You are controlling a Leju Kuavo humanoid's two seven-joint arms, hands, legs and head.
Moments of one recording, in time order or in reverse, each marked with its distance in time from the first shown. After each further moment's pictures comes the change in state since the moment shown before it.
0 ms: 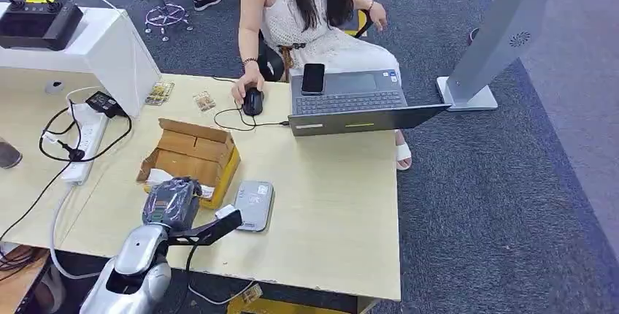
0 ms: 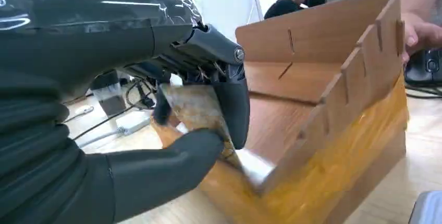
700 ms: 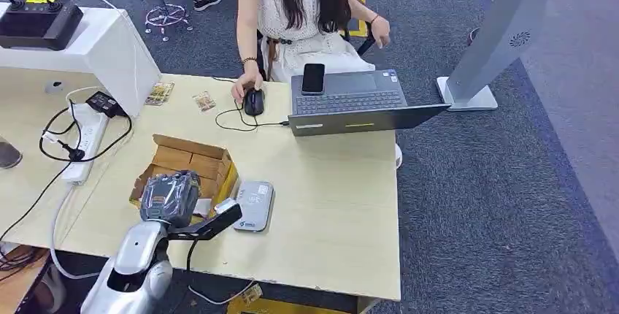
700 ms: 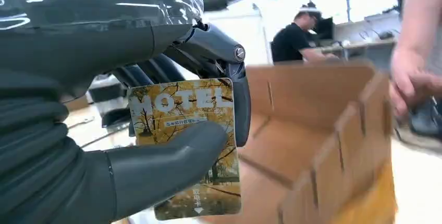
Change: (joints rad) left arm -0.021 -0.014 0.000 -0.017 -0.027 0.106 0.015; right arm 0.004 0.000 -0.004 0.000 0.012 -0.001 -0.001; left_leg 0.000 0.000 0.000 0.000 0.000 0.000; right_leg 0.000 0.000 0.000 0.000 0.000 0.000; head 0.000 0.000
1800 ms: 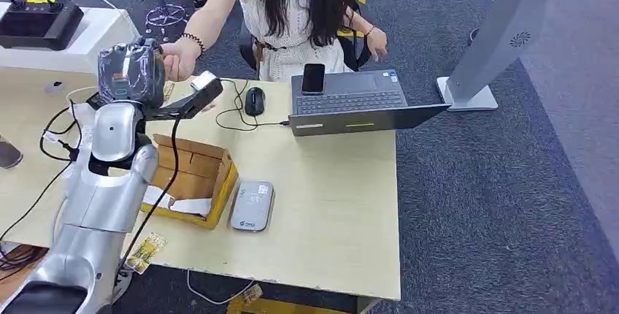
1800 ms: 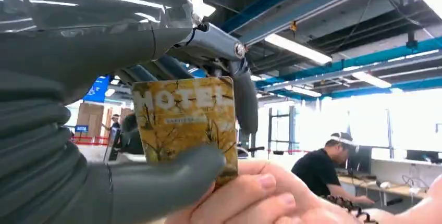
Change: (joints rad) left arm -0.545 -0.021 0.030 0.223 -0.132 0.038 0.104; right arm -0.012 0.002 0.000 0.015 0.027 0.006 -0.007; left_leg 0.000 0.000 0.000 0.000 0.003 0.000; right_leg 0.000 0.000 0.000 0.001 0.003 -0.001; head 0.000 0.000
